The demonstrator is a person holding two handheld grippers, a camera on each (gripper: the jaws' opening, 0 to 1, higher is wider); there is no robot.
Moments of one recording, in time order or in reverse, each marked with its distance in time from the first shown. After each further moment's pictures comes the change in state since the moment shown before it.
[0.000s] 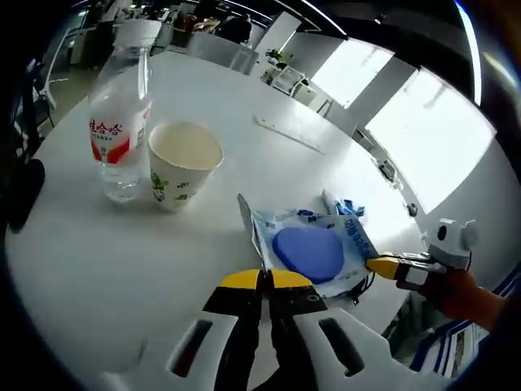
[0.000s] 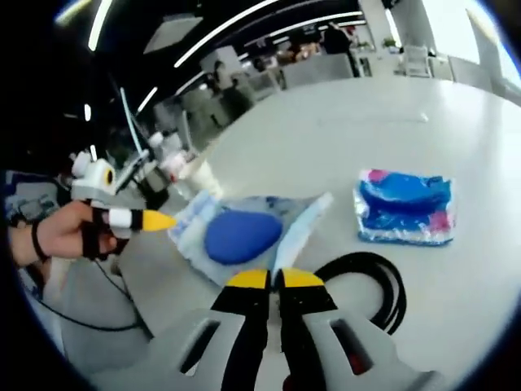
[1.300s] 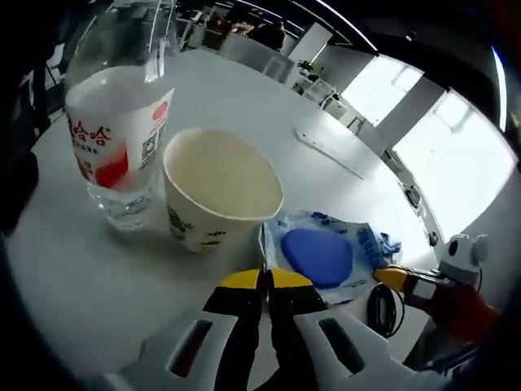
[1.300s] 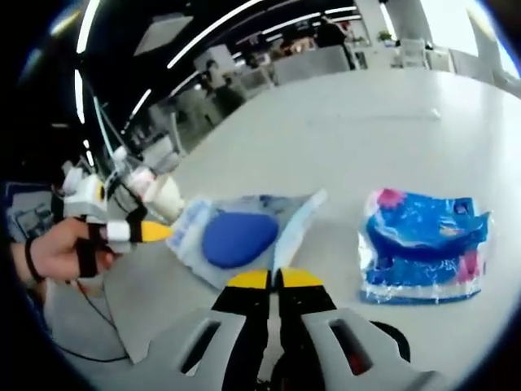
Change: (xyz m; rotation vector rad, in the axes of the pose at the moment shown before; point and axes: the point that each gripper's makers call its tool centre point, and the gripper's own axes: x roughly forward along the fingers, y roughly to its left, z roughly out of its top) left arm 0.048 0.049 0.026 -0.122 -0.056 0.123; right arm 0.072 -0.029 0.023 0.045 0.021 -0.009
